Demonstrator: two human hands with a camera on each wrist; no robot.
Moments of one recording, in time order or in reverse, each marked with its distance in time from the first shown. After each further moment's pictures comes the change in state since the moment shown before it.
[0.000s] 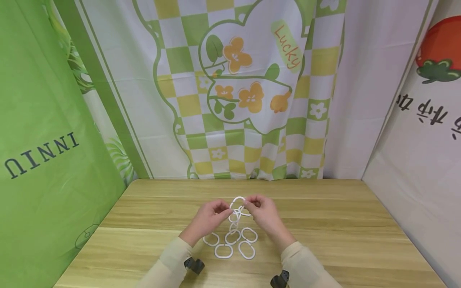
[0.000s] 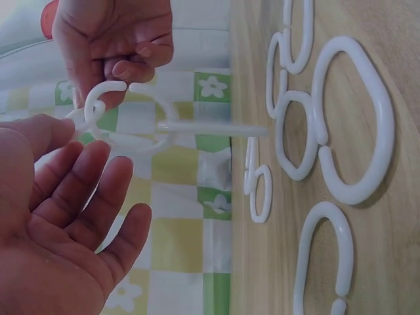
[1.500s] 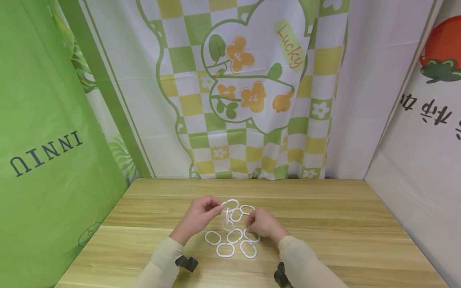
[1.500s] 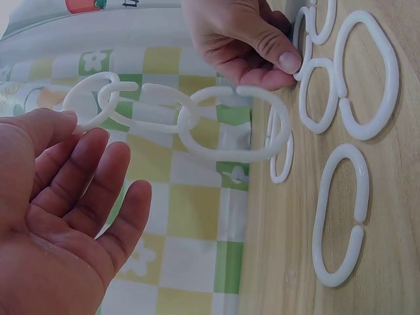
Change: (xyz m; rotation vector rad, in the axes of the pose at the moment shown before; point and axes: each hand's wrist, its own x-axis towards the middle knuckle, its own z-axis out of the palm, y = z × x) left_hand -0.021 0.032 -0.034 -0.081 0.063 0.073; right_hand 0.017 0.056 0.002 -0.520 -0.389 -0.196
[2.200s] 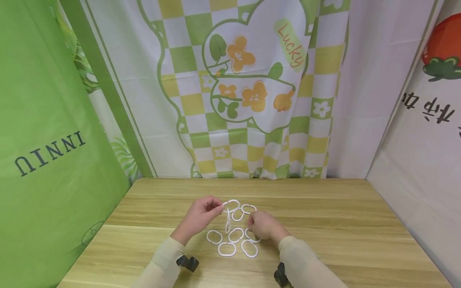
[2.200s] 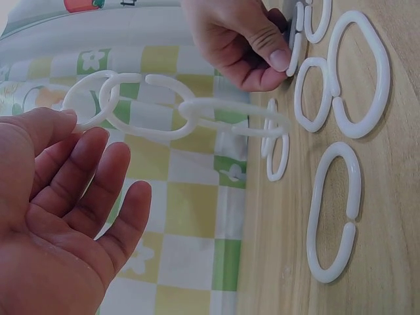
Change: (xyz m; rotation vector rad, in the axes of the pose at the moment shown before) left_hand -0.003 0.002 -0.001 -0.003 -0.016 -0.017; right_hand -0.004 -0.013 0.003 -0.193 -0.036 0.069
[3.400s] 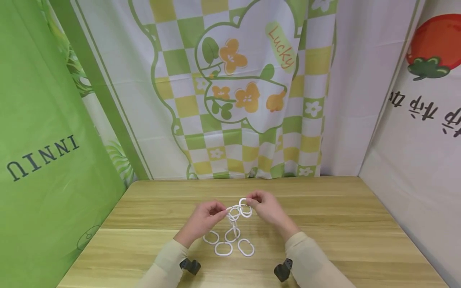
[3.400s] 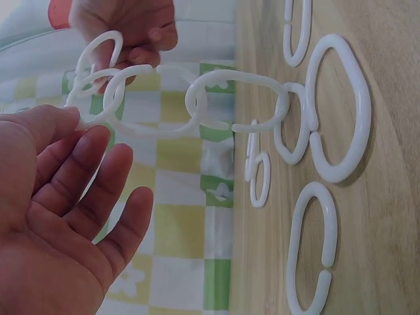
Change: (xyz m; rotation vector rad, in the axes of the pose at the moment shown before) left_hand 0.007 -0.034 0.024 0.078 -0.071 0.012; right_hand -0.019 -0.019 -0.054 0.585 0.254 0.114
